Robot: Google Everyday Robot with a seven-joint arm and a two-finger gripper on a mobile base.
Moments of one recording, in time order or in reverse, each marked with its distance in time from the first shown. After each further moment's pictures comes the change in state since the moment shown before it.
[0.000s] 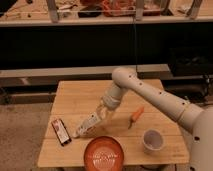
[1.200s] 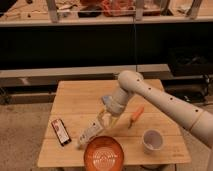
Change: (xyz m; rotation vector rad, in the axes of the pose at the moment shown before) arm -0.027 0.052 -0.009 -0.004 -0.080 -0.085
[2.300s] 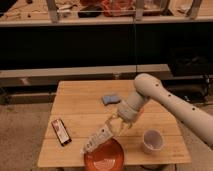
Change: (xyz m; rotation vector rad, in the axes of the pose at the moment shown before) arm -0.013 0.066 -0.030 0.053 -0.058 -0.087
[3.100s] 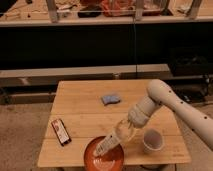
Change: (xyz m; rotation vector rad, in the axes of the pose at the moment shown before) arm 0.022 0.033 0.004 -0.013 -0.076 0.067
